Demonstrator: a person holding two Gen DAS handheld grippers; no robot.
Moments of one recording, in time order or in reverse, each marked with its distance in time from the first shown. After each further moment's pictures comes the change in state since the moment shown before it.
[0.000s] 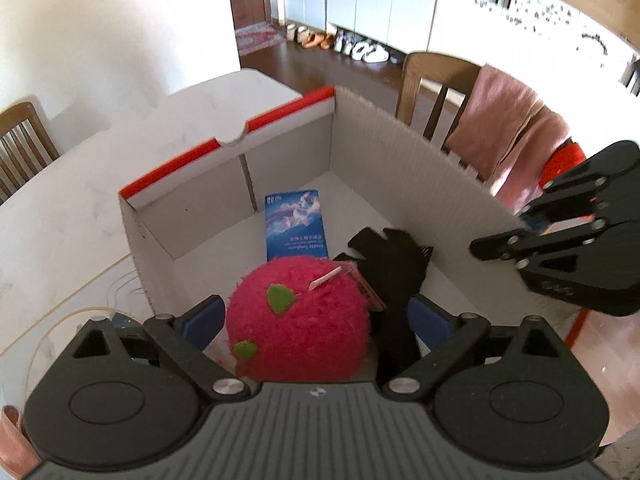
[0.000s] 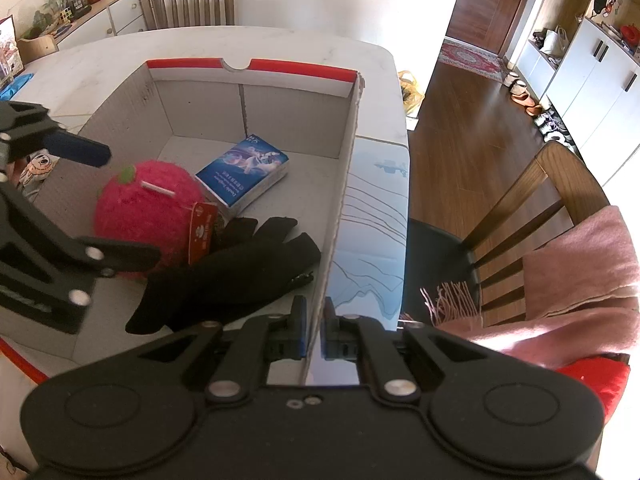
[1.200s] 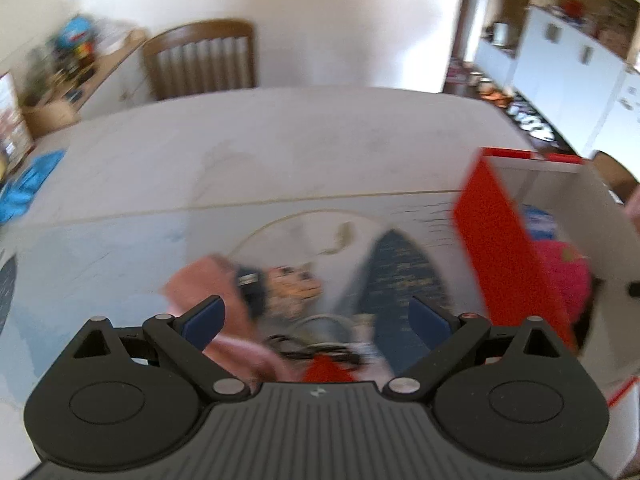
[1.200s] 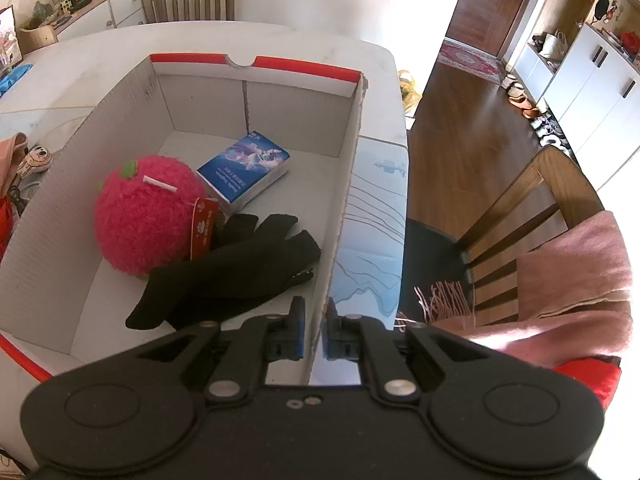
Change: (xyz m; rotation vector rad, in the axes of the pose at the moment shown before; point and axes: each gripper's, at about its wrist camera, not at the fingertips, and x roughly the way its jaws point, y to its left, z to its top) left arm -0.101 0.176 -0.119 -0.486 -0.042 0.334; right arm -0.005 0.004 -0.002 -0.017 0.009 -0.020
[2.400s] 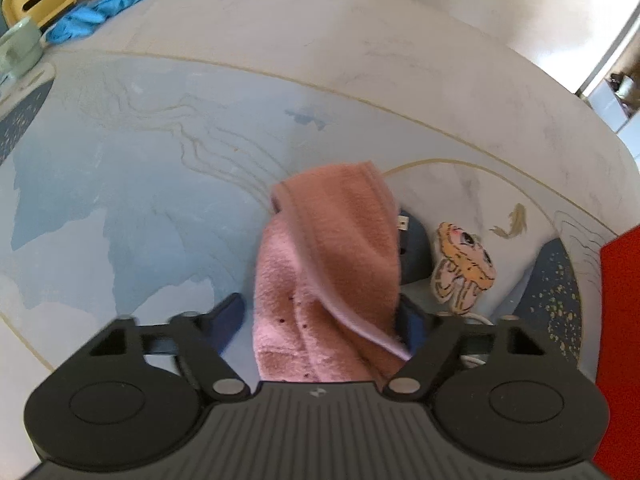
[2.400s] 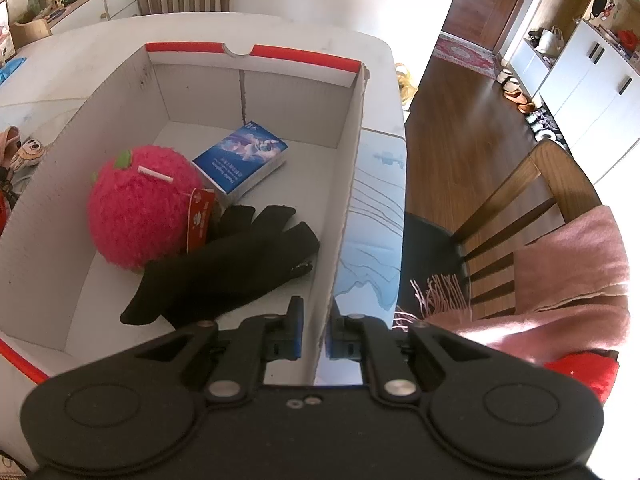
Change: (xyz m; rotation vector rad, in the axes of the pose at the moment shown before) left arm 0.093 0.090 -0.029 -0.392 0.194 0.095; right arm 0.004 0.003 -0.003 0.004 0.020 -0.021
